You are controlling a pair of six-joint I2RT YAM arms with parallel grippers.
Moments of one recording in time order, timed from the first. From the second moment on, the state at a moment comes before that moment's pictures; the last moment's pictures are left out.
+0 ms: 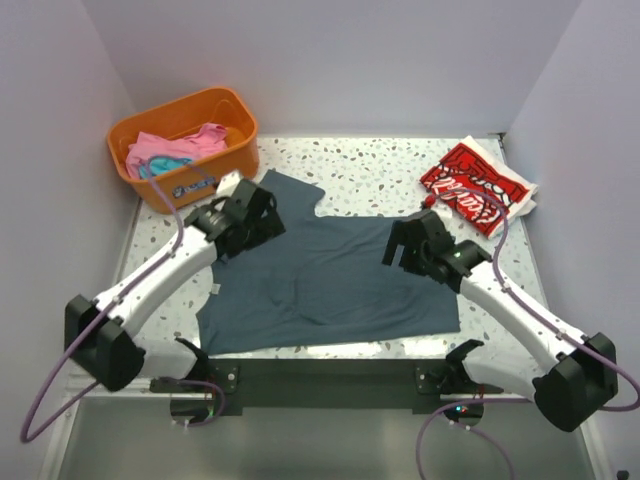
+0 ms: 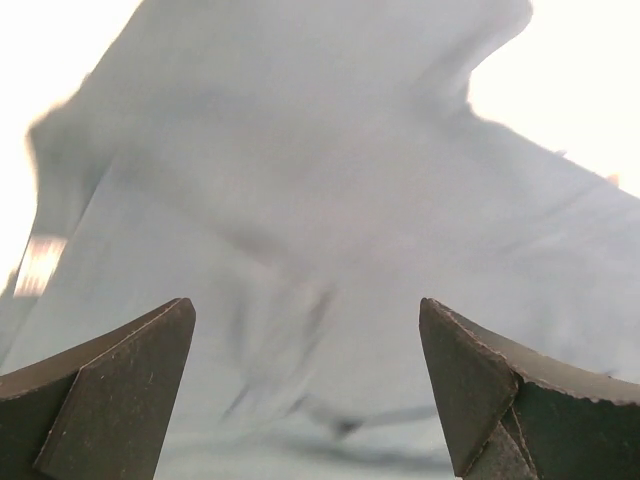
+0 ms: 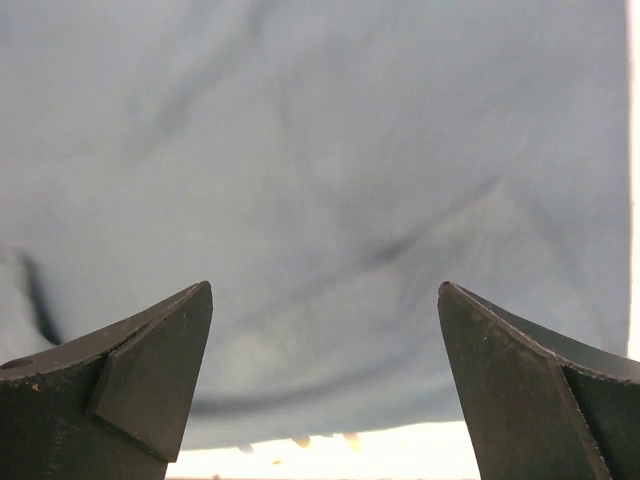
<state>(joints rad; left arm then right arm) -0.57 1.27 1.09 -0.85 -0.35 -0.98 0.56 1.10 0.83 -0.70 0.29 0.73</state>
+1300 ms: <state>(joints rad) -0.41 2.61 2.33 -0.65 -0.55 -0.59 0.39 1.27 0.92 -0.65 0.34 0.60</state>
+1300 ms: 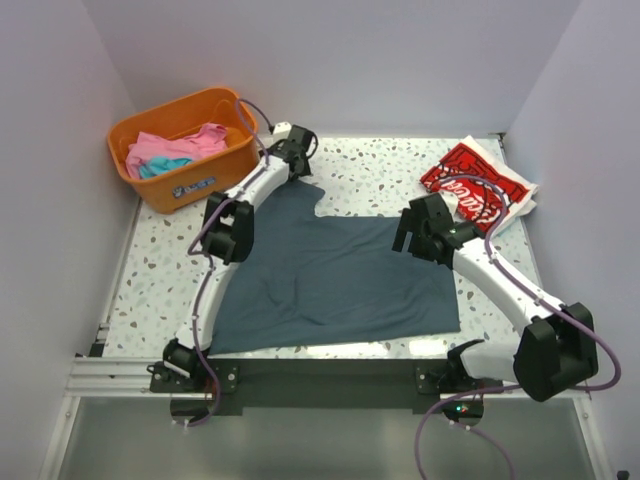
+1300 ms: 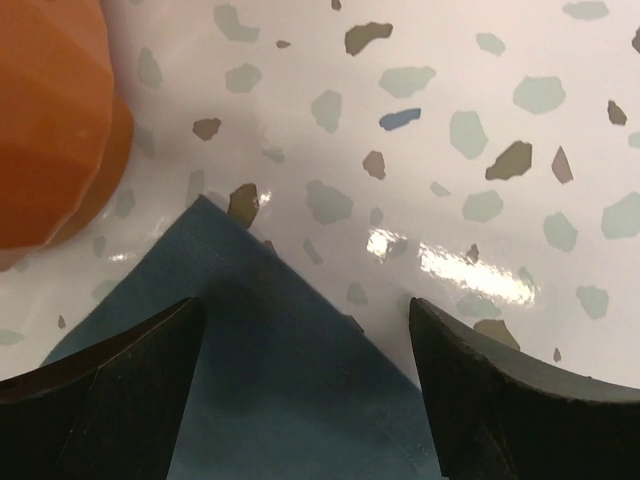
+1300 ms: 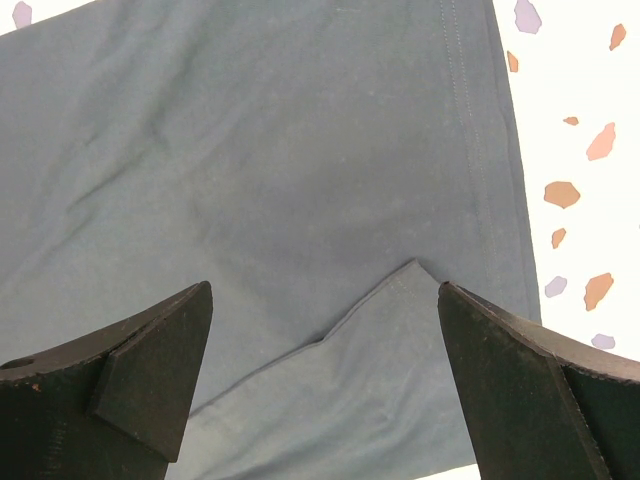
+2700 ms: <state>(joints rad) -0.39 2.40 2.07 -0.64 -0.56 -0.59 0.17 2.04 1.55 -0.70 0.46 0.61</state>
